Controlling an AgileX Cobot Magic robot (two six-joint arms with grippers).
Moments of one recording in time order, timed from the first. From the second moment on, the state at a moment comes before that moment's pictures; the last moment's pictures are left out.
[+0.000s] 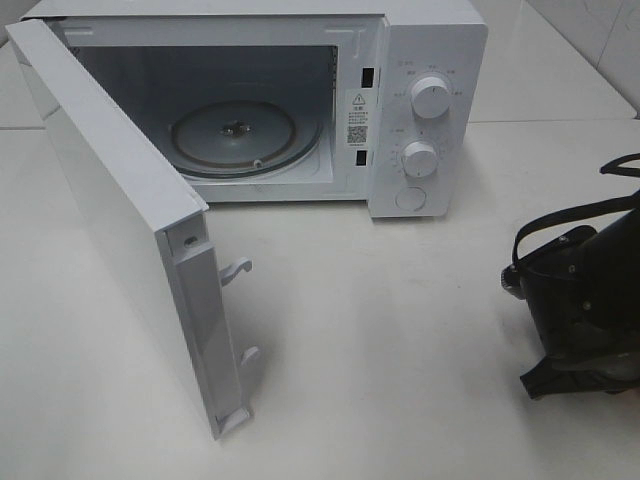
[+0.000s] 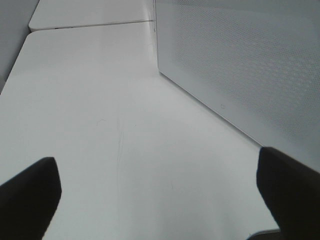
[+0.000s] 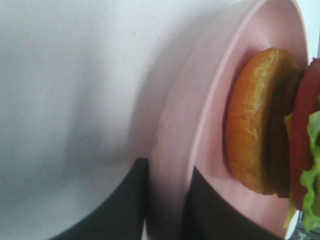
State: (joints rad) left arm 0.04 -0.01 -0.50 -0.15 1.05 0.15; right arm 0.64 1.83 -0.54 -1.07 0.82 1.46
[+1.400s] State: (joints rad) left arm 0.04 -0.01 -0.50 -0.15 1.05 0.15; right arm 0.64 1.12 -0.57 -0.45 0.77 0.56
